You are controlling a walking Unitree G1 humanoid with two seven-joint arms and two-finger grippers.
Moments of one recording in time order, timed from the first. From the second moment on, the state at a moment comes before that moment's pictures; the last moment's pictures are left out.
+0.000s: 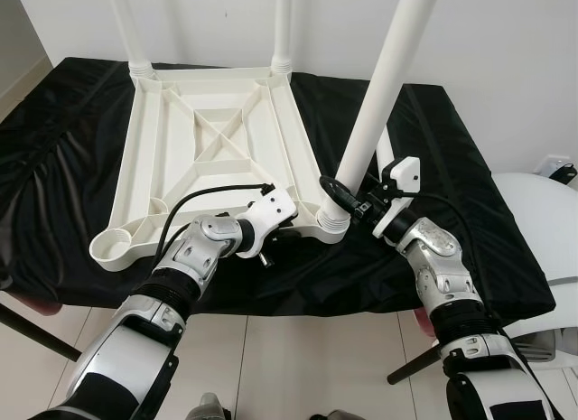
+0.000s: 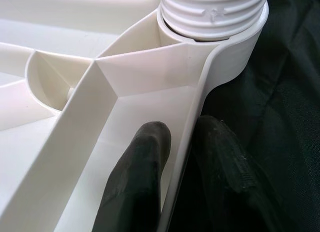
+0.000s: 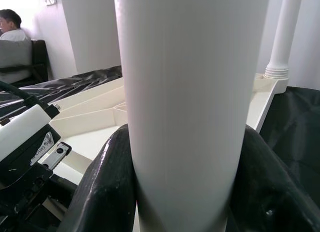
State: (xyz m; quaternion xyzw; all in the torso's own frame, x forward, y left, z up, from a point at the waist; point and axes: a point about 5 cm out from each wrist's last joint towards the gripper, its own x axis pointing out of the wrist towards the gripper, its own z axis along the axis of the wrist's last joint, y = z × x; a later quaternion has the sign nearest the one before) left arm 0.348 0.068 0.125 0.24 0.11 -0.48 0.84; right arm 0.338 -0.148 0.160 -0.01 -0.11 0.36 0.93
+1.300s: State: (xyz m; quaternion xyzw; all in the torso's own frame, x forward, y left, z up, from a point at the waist) left arm 0.348 0.069 0.125 0.24 0.12 -0.48 0.84; right arm 0.332 -0.142 0.158 0.00 -0.12 0.34 0.93
